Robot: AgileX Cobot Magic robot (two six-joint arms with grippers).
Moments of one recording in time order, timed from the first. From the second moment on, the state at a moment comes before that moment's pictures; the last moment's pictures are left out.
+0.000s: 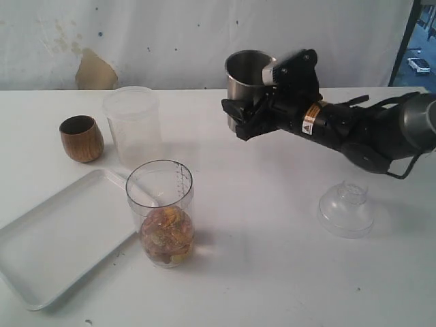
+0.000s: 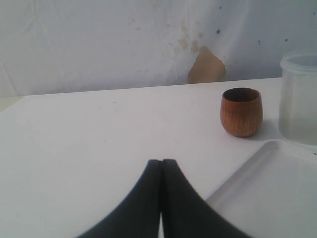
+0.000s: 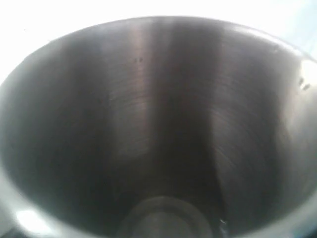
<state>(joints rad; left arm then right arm) 0.12 0.00 -0.01 0.01 0.23 0.11 0.28 2.02 -1.07 -0.67 -0.83 0.35</state>
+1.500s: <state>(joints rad) 0.12 0.00 -0.01 0.01 0.23 0.11 0.28 2.23 -1.14 -0.71 -0.79 0.42</state>
